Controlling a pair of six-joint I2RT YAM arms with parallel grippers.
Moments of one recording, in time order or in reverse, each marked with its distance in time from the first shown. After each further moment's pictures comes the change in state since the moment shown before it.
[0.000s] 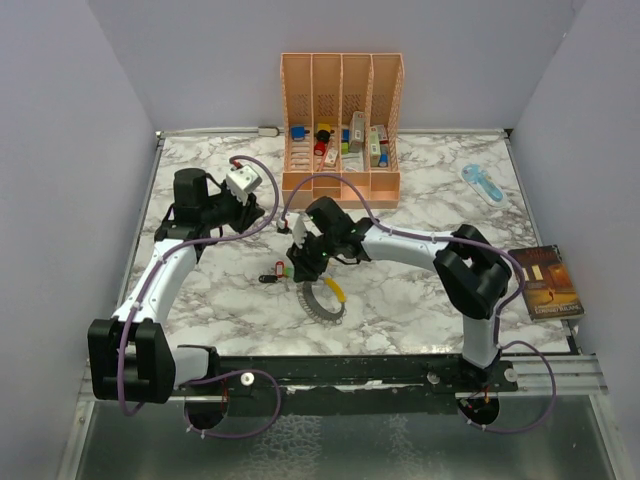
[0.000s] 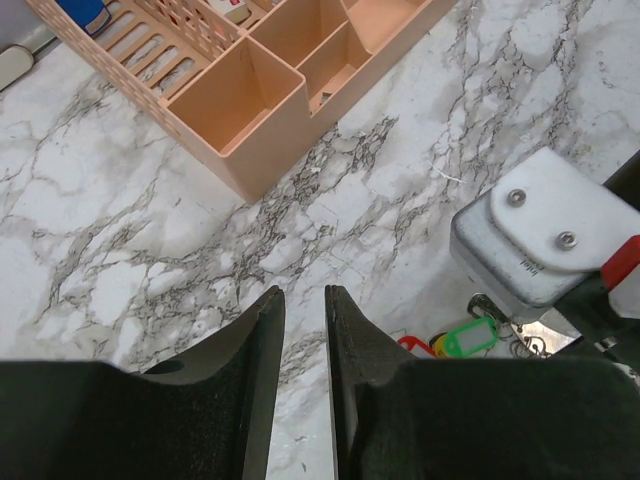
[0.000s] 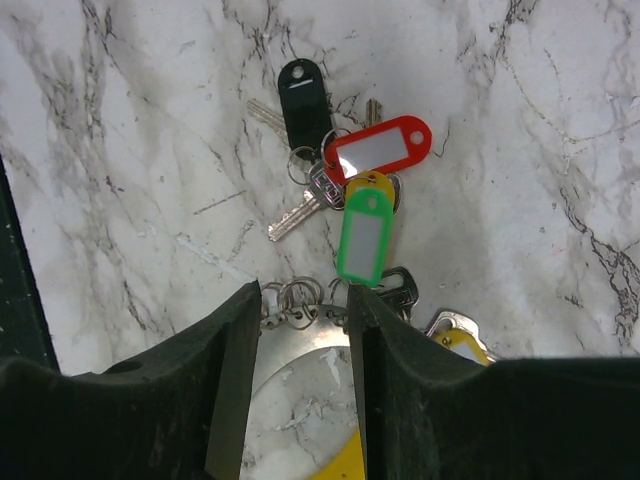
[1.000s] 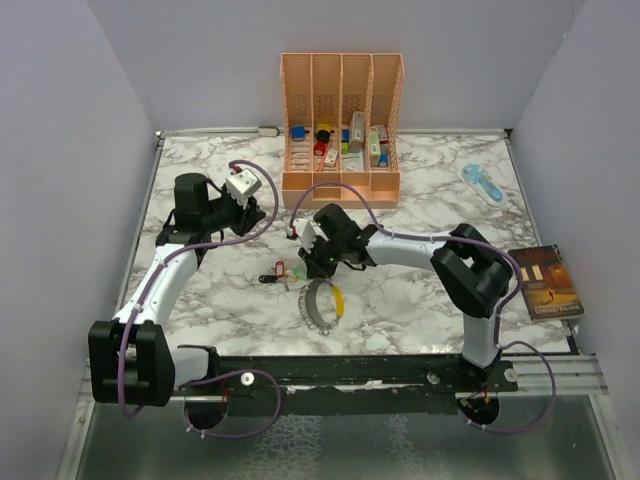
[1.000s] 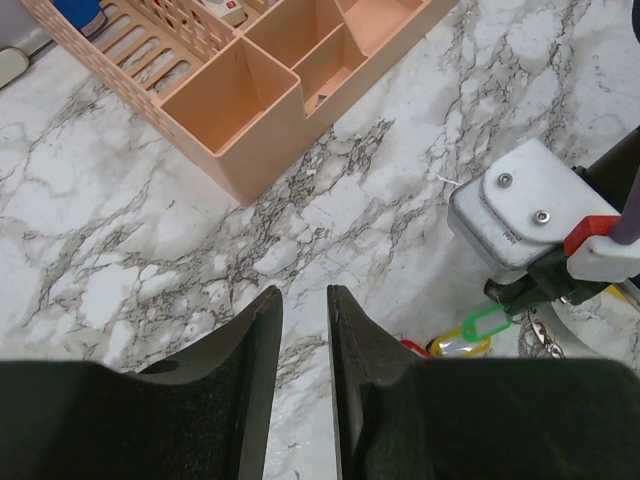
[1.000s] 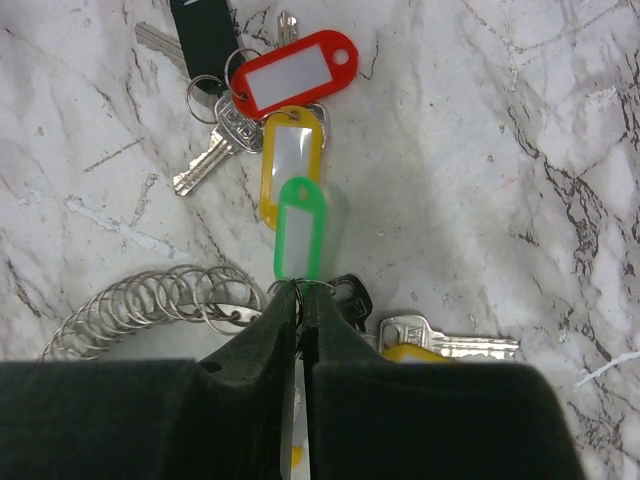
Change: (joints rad) left arm 0.000 -0.016 -0.054 0.066 0.005 -0.023; right arm -0.031 0.024 -0.096 0.072 0.105 -0.068
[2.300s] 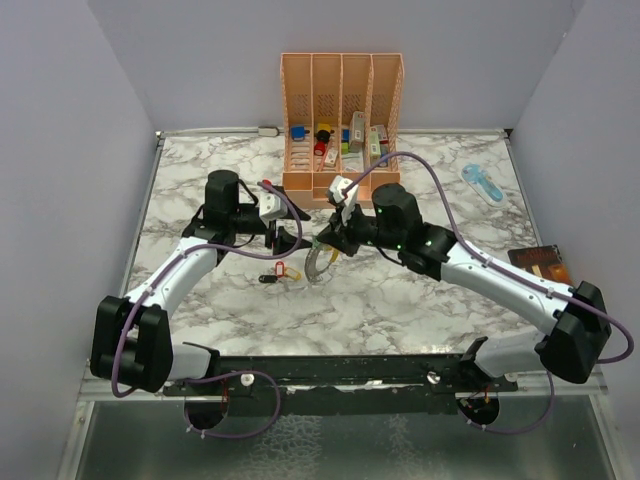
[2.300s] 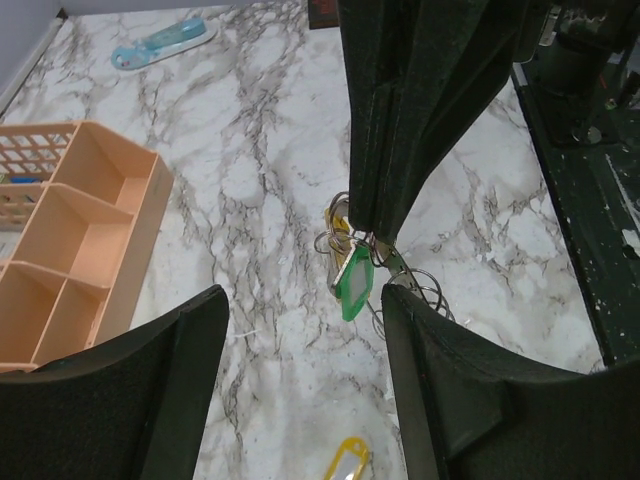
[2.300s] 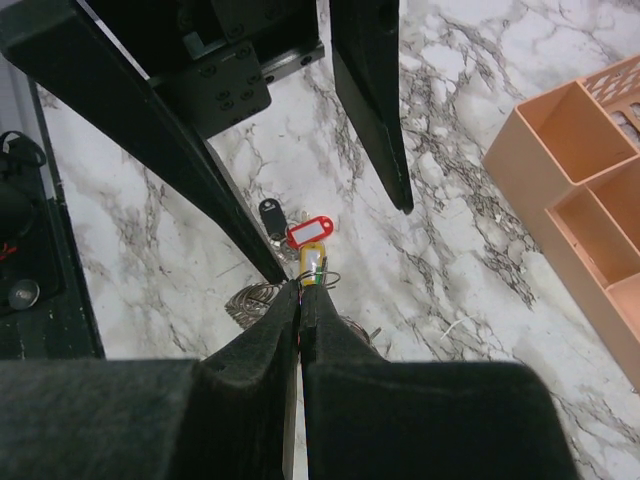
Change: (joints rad) left arm -0.193 0.091 0.019 0.147 0.532 0.117; right arm 0.000 -0.596 -0.137 0.064 0.082 0.142
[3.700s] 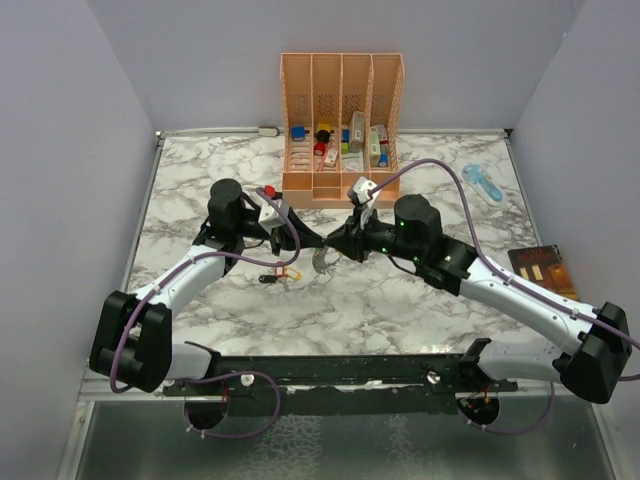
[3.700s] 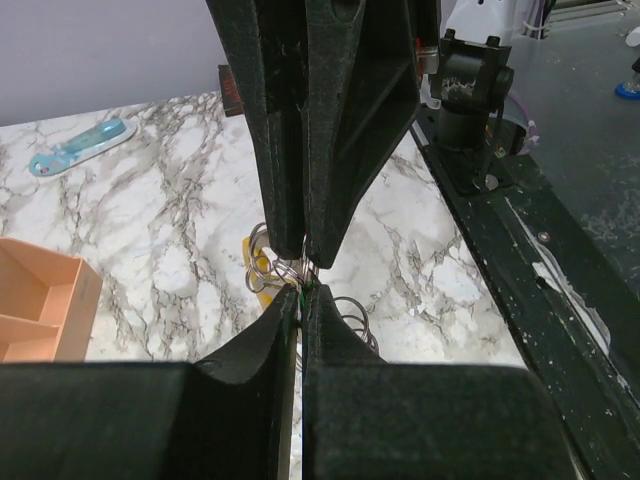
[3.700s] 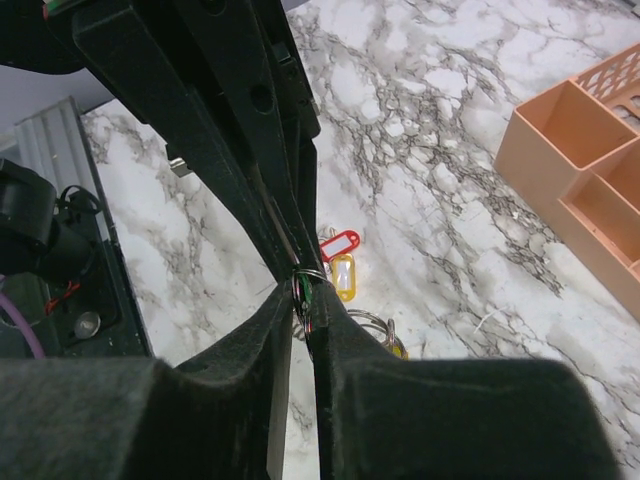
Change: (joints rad) left arm -0.076 0.009 -0.094 0.471 0.174 -0.338; right arm -0.005 -0.153 -0.110 0.076 0.028 0.150
